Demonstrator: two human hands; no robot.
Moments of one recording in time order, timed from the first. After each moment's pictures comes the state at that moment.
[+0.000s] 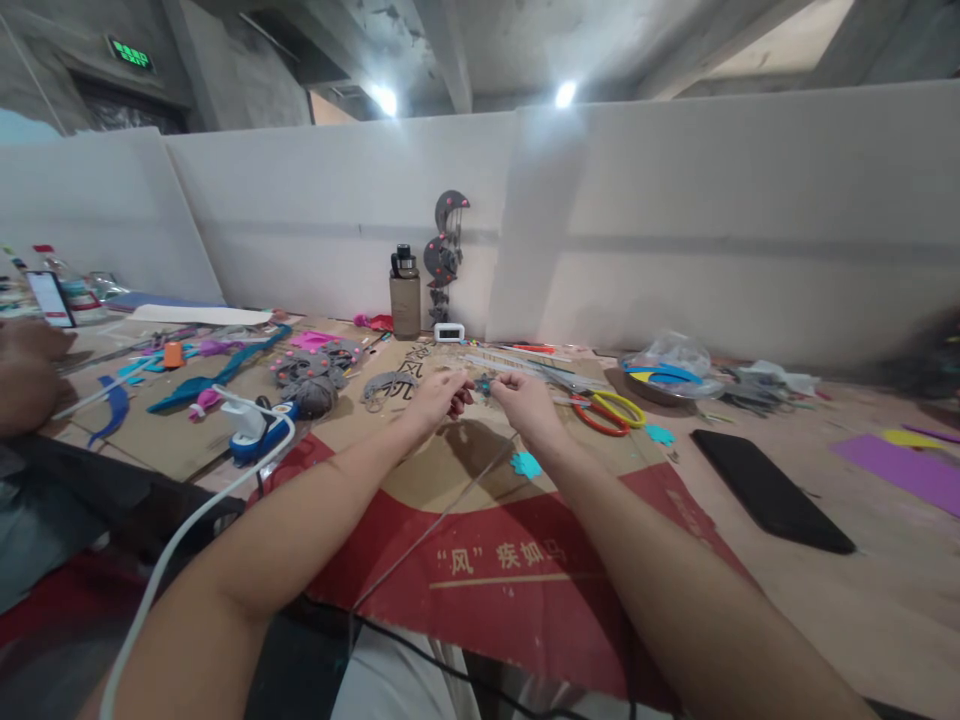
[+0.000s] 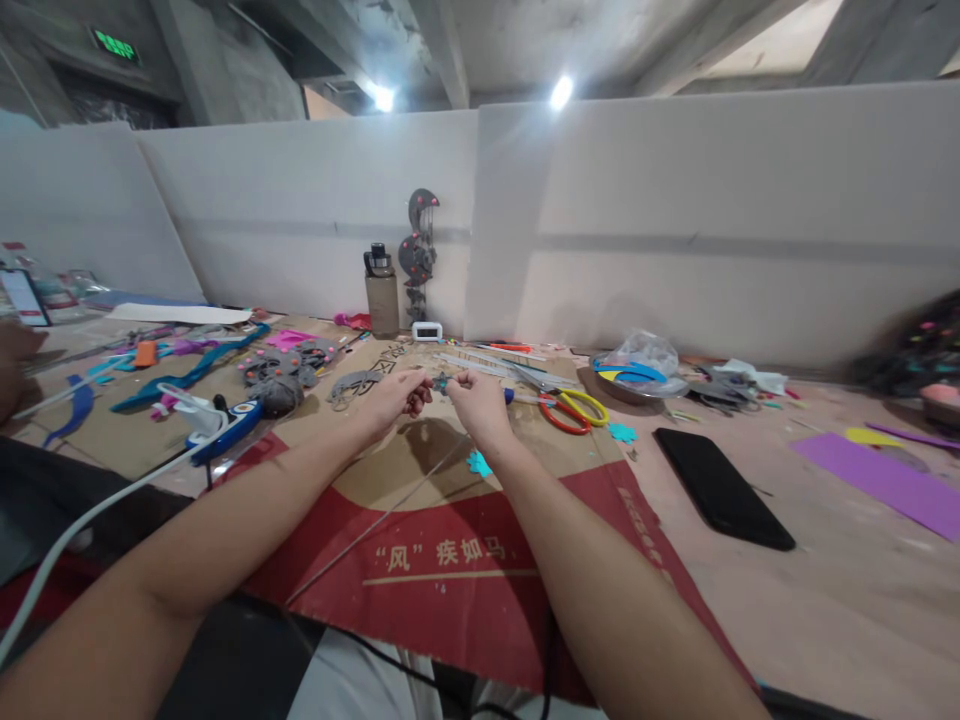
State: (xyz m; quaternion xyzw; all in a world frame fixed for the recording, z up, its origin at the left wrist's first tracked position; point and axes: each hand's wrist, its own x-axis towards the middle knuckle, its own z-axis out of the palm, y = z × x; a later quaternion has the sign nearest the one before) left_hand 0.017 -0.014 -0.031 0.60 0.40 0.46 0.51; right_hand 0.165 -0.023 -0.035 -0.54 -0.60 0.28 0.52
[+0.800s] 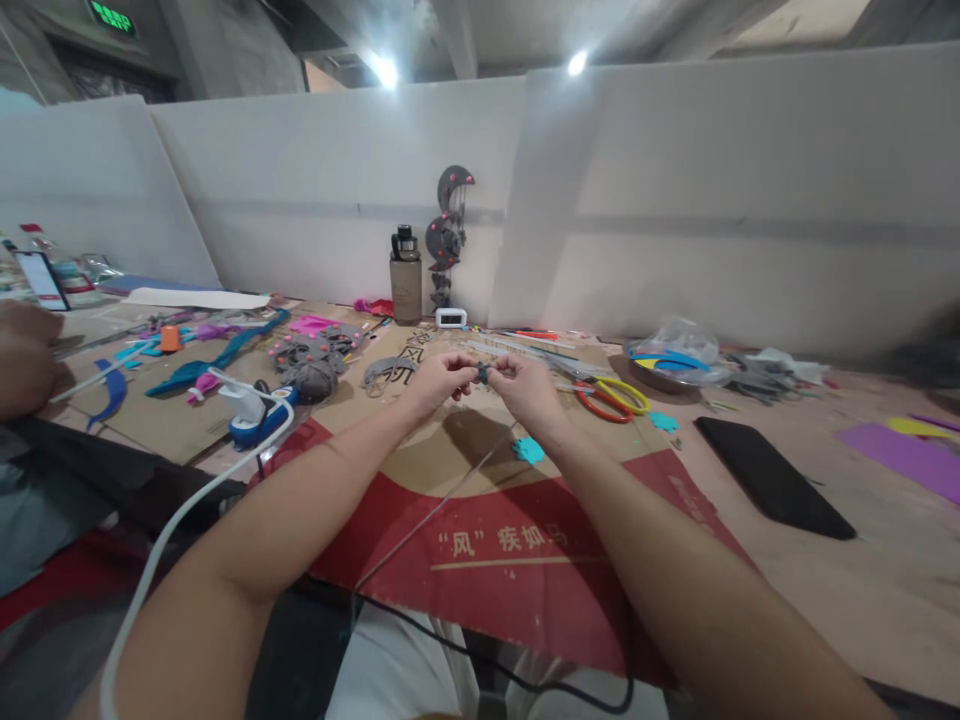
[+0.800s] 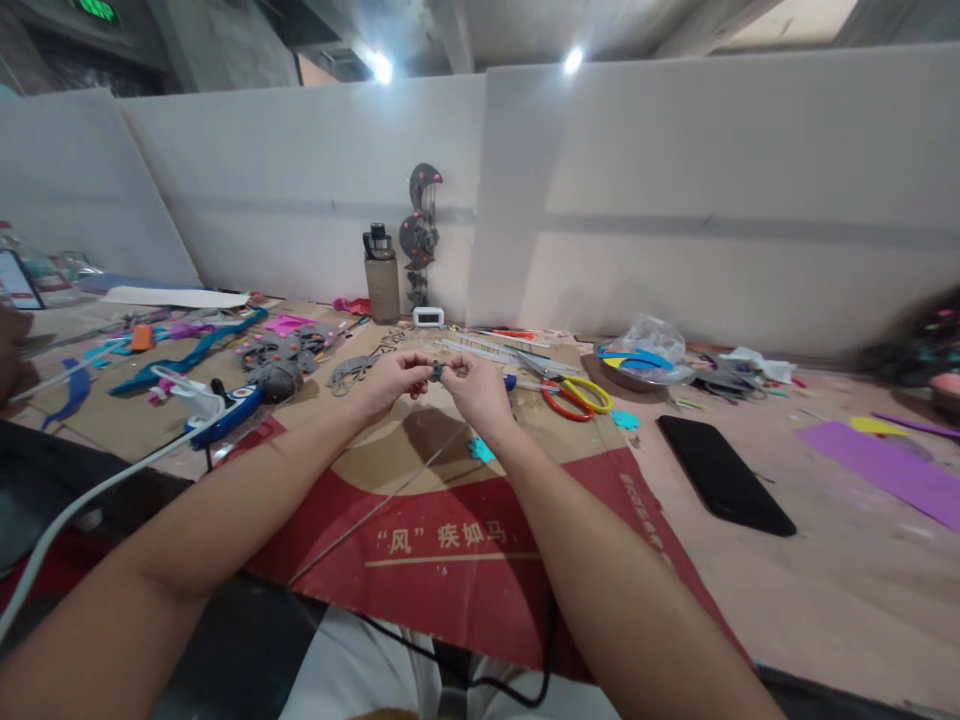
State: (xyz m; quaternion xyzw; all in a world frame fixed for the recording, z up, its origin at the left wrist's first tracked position) left_hand 0.017 -0.019 -0.022 0.64 0.39 0.47 0.47; right_hand 0.166 -0.030 -0.028 -0.52 -0.66 0.23 0.49
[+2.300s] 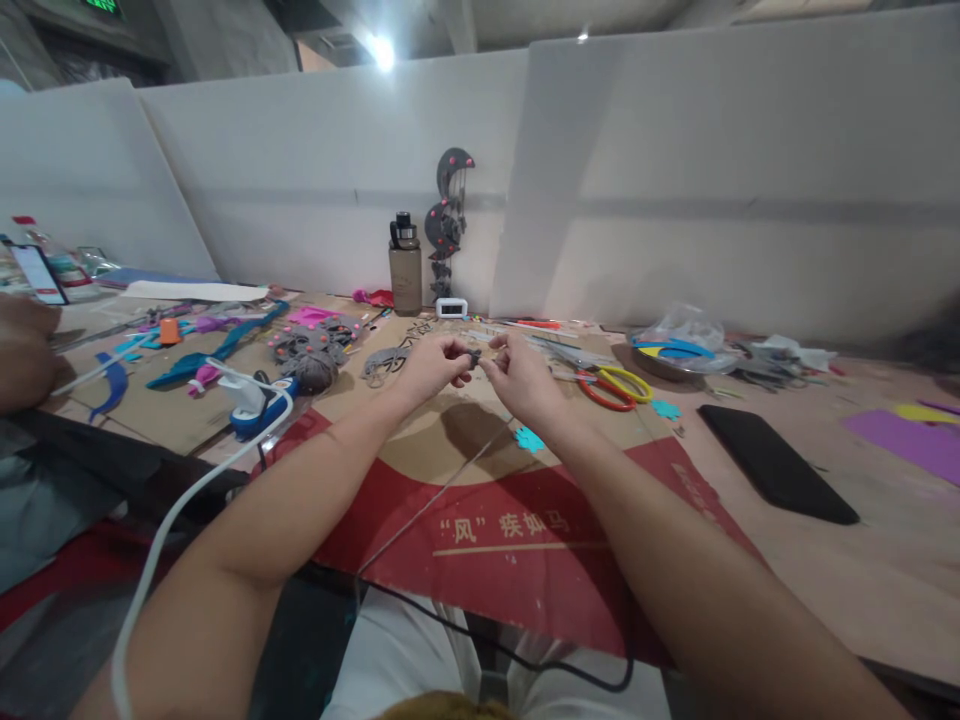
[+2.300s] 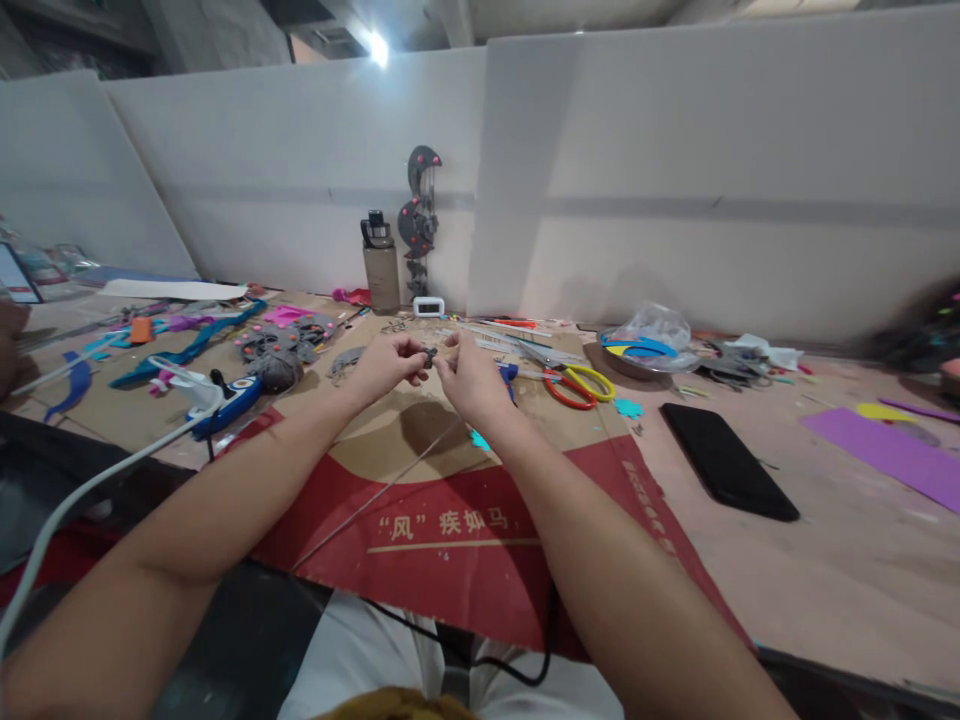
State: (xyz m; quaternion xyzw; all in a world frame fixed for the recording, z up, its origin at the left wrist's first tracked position) left_hand 0.011 -0.016 -0.015 0.71 0.43 0.44 0.35; right_hand 0.164 -0.036 -0.024 -0.52 -0.73 0.11 0.43
